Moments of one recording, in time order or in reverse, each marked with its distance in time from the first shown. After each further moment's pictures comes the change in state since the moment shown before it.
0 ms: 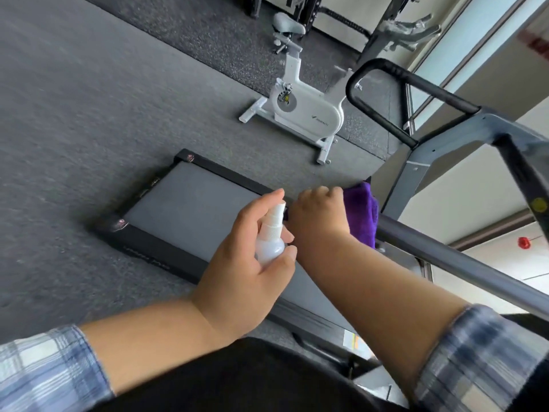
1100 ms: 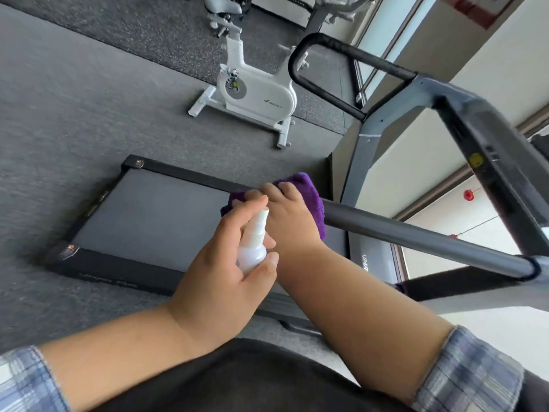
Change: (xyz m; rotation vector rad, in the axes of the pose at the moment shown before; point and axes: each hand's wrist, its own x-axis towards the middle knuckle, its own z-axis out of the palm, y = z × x) left_hand 0.020 -0.010 0.039 0.020 -0.192 0.031; right_hand -0.028 0.024 0.027 0.380 0.207 -0.102
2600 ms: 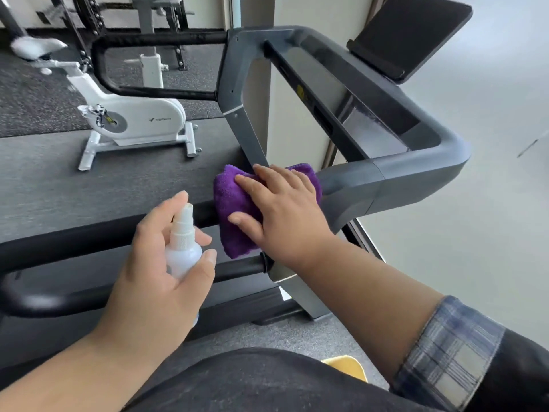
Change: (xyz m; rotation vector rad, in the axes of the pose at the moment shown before) left_hand 0.015 0.098 0.247 0.252 -0.228 0.166; right_hand -0.252 0.246 0.097 0.425 0.485 0.586
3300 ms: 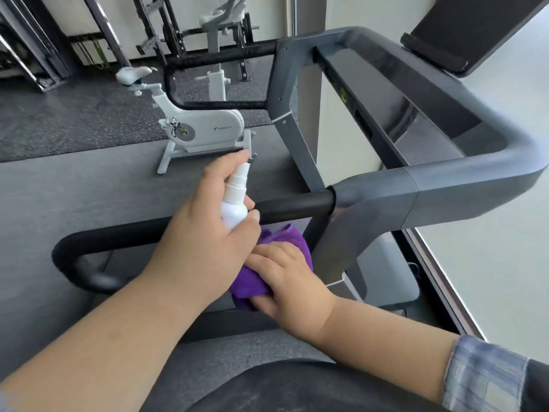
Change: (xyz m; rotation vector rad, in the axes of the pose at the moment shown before) left_hand 0.054 0.050 0.025 0.245 -0.002 -0.043; right_hand -0.063 -0.004 0.045 0.631 0.001 -0.309
